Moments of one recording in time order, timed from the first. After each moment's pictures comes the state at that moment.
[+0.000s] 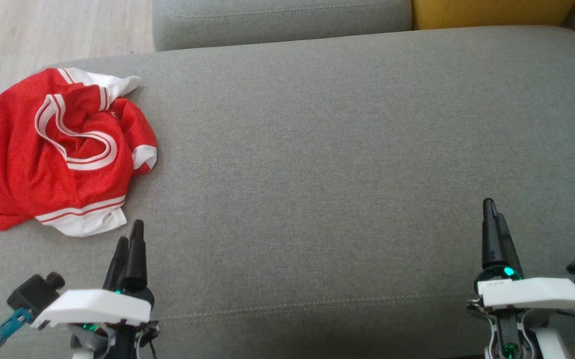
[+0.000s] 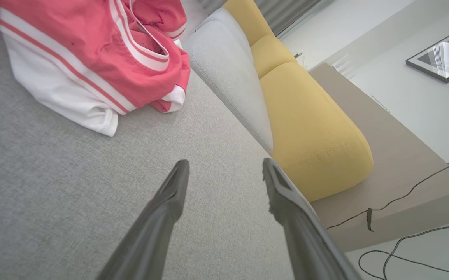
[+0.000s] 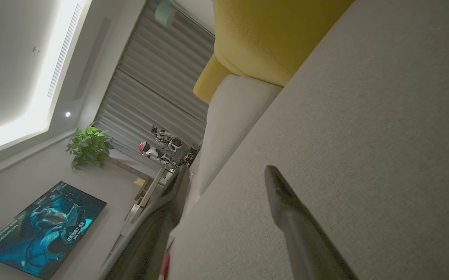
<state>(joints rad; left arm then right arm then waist) 0.03 0.03 -0.04 0.16 -0.93 -0.05 -0.05 -0.02 -0.04 0.09 0.27 0.92 0.12 -0.05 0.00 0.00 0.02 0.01</state>
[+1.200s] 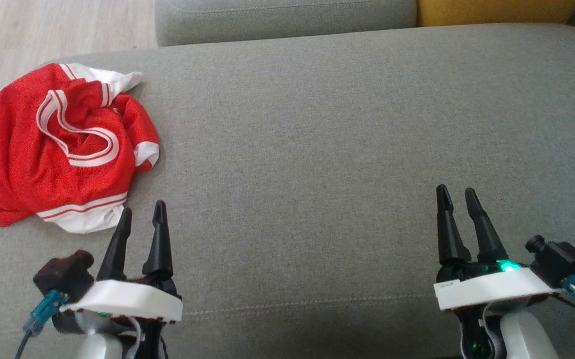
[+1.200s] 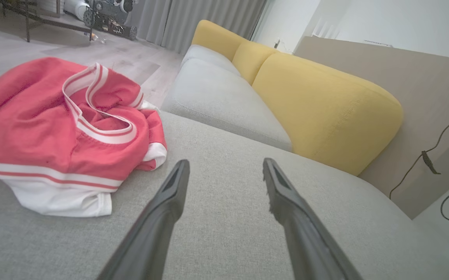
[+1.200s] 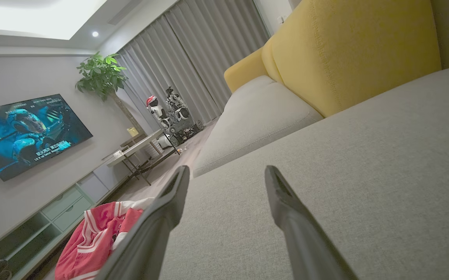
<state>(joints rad) 0.03 0.04 -0.12 0.05 -0.46 0.00 -0.15 -0.05 -0.04 0.20 0.22 0.47 0.12 -0.15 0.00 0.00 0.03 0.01</state>
